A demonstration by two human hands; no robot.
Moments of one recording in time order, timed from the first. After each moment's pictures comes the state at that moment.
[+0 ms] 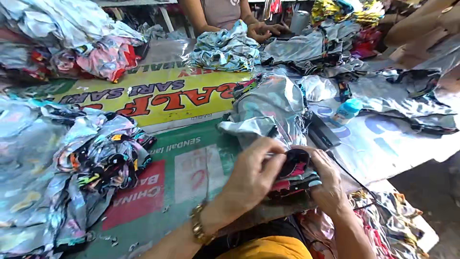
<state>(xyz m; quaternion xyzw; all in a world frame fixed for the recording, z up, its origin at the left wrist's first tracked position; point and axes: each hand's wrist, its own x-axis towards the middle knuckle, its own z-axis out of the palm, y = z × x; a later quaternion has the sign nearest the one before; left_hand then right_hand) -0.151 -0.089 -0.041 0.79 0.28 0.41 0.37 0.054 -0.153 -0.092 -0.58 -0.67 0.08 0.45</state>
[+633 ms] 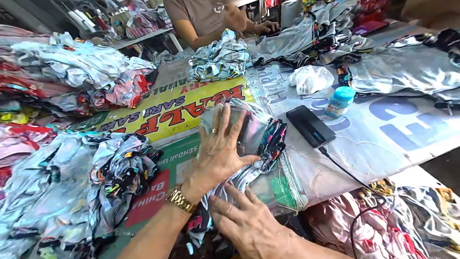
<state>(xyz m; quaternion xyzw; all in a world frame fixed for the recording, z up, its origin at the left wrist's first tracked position) -0.153 -0.040 -0.035 0.88 0.44 0.15 -0.09 -0.049 -0.182 -0.113 -0.35 -0.84 0.05 0.42</state>
